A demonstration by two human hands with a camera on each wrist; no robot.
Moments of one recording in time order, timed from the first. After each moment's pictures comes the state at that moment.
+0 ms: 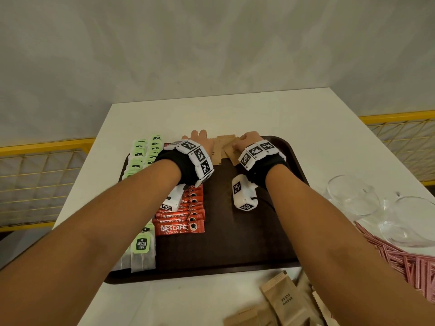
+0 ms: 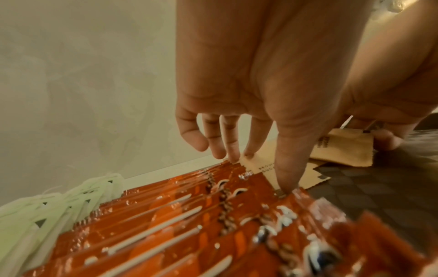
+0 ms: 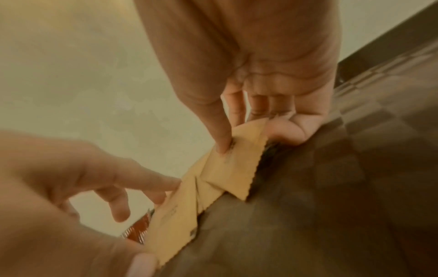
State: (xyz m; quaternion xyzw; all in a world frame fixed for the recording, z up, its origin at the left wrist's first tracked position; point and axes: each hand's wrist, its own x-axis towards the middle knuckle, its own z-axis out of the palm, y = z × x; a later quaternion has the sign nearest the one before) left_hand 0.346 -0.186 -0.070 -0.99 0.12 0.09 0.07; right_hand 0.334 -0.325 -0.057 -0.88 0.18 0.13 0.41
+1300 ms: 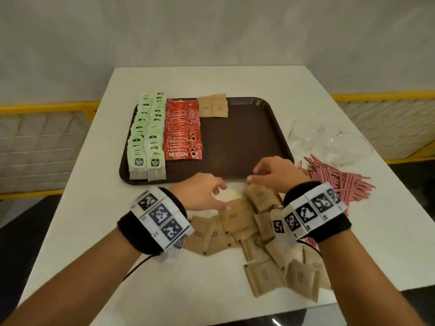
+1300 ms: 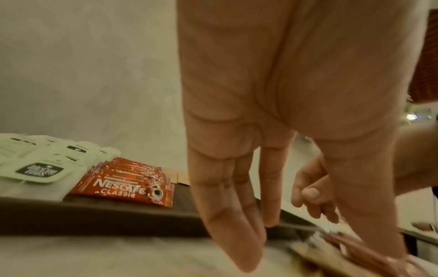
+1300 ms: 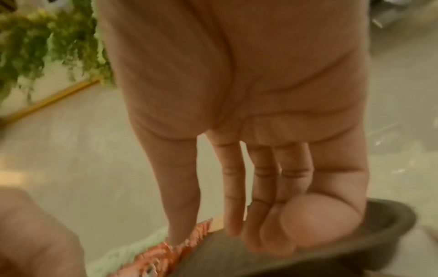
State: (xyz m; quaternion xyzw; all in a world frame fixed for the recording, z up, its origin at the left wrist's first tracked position) left_hand 0.055 -0.164 -0.019 -0.91 0.23 0.30 -0.18; right_hand 0.053 -0.357 -0.013 -0.94 0.06 0.18 0.27
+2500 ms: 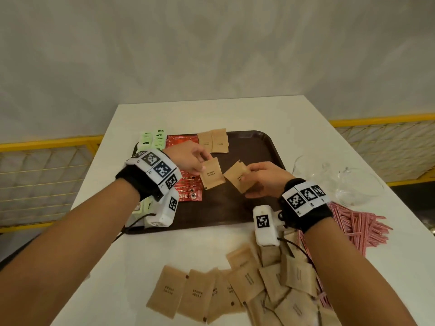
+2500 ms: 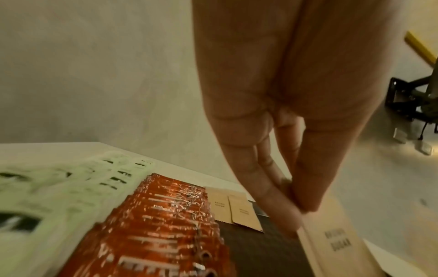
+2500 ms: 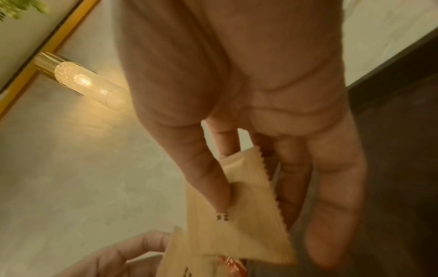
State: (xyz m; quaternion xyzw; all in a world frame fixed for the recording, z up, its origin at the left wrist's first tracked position) left_hand 0.207 -0.149 0.015 -0.89 0.12 0.27 -0.36; right_hand 0.153 -0.361 -0.017 -0.75 0.11 0.26 0.60
